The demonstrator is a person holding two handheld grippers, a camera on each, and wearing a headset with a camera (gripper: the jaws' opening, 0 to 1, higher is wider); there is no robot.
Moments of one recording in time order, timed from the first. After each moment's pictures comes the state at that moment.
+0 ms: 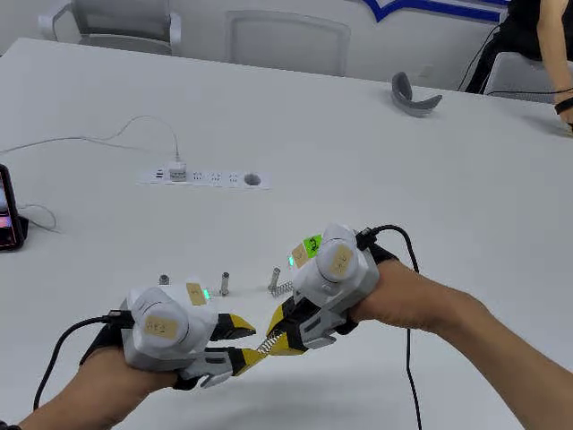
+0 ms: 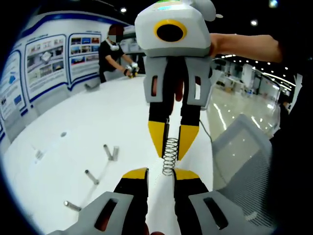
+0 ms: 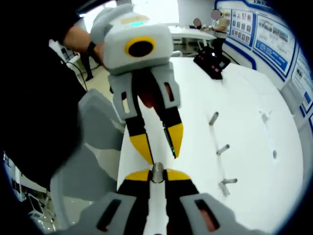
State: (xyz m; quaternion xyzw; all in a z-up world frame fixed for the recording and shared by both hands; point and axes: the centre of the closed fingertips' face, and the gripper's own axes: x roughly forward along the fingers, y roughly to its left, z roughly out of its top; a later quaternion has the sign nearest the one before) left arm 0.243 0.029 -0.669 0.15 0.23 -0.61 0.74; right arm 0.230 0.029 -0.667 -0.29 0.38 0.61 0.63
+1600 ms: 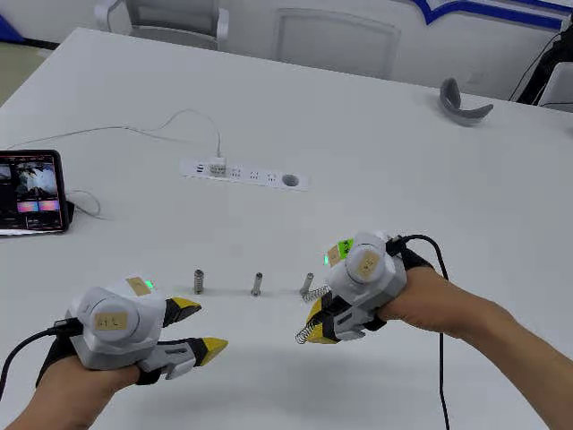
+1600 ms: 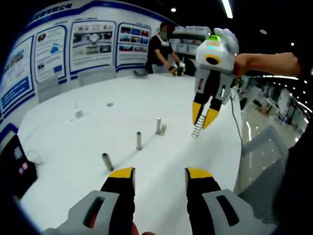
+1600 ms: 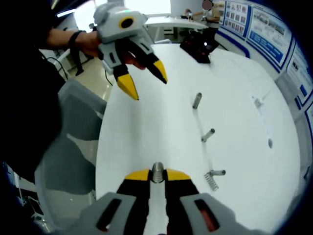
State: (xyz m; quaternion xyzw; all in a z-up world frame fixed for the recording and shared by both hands) left arm 0.295 0.128 -0.694 0.08 0.28 -0.46 0.84; right arm 0.279 0.008 -0.704 -0.32 0.41 0.57 0.64
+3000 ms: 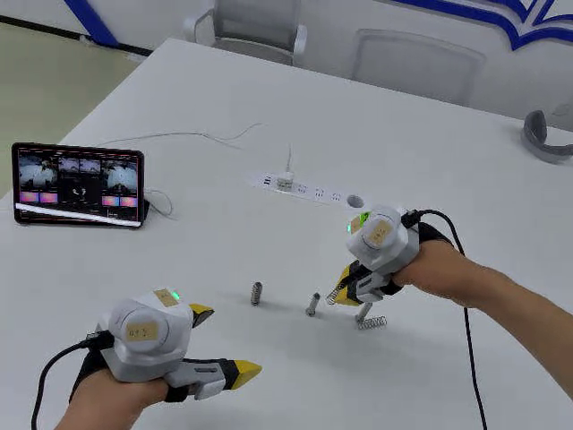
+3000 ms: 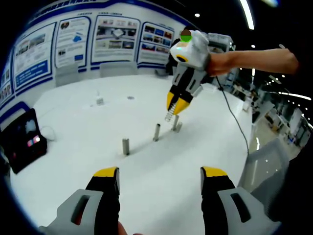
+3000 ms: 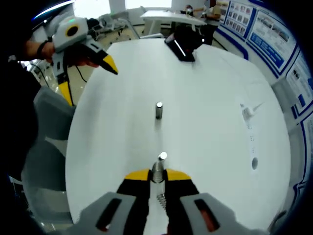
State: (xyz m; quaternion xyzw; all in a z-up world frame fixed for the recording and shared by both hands) left arm 0.293 0.171 -0.697 0.03 0.30 -0.39 0.87; right arm 0.385 0.037 -0.712 -0.36 0.41 0.55 0.63
